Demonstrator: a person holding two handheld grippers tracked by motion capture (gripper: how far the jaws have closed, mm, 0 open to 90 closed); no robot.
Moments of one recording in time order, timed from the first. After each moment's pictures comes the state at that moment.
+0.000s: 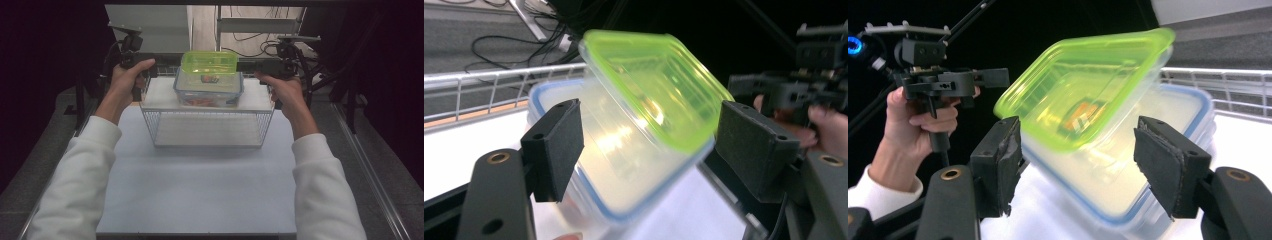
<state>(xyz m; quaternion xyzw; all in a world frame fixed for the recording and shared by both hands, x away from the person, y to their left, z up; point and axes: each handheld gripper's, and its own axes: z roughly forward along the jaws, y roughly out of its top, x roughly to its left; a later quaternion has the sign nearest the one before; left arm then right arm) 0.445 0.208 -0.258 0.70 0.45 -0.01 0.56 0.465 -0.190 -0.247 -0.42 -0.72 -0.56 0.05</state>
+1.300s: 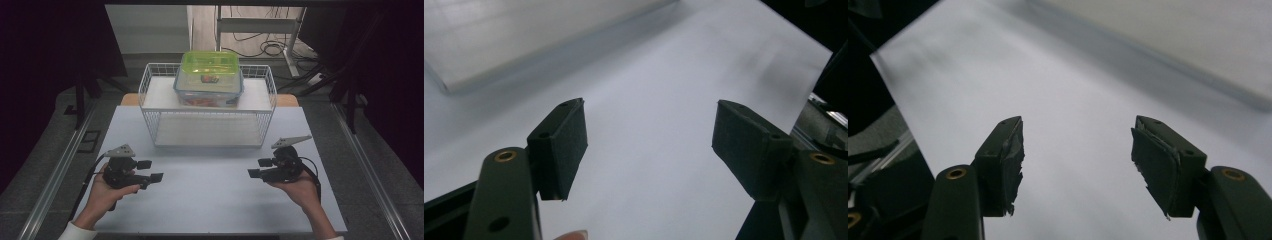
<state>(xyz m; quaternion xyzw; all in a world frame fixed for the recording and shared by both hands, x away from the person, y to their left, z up) 0.255 0.216 -0.447 0.80 0.42 0.04 0.44 0.314 -0.232 -0.417 -0.36 -0.85 -0.38 -0.01</state>
